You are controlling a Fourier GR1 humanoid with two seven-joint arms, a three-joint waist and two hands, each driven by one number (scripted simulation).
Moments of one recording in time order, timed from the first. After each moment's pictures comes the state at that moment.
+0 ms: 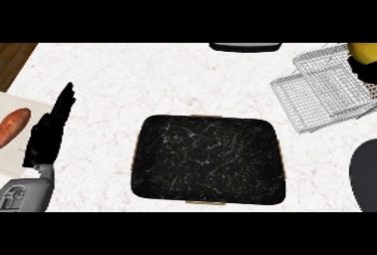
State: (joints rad) left arm -0.16 0.31 0.03 -1.44 -0.12 0.10 0.05; right arm -0.67 -0.69 -0.01 -1.50 0.74 0.15 0.24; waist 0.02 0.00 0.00
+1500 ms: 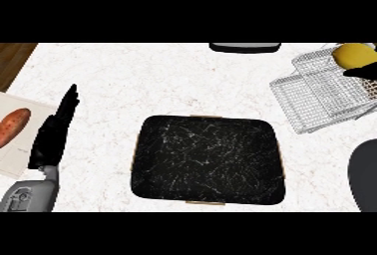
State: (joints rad) left arm -0.15 0.26 0.04 -1.46 -0.17 0.09 0.06; right arm -0.85 -0.65 -0.27 -0.73 0.55 0.19 -0.24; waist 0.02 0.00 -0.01
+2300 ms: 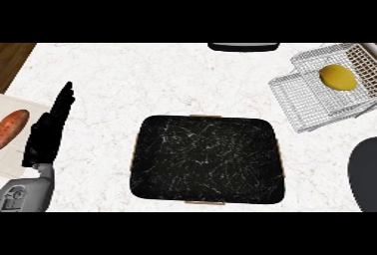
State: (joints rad) left arm -0.17 0.27 0.07 -1.45 -0.16 0.07 0.07; right arm -0.82 -0.97 -0.51 -0.54 0.38 0.39 -0.22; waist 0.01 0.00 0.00
